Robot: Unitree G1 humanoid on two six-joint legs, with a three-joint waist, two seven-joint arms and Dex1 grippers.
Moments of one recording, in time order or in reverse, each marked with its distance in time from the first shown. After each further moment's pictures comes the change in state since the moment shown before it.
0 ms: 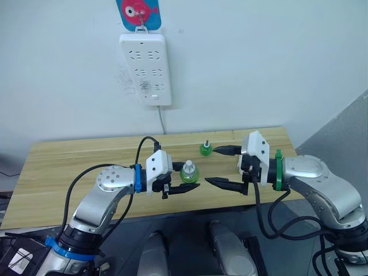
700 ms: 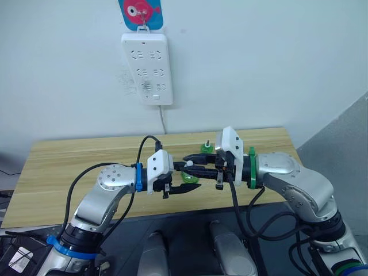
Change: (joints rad) left arm -0.010 -0.007 -0.002 0.003 0.009 0.005 -0.010; right arm -0.133 0.151 0.121 0.035 0.004 0.046 -0.094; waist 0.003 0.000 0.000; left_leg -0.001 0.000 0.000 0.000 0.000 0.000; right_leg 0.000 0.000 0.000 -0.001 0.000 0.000
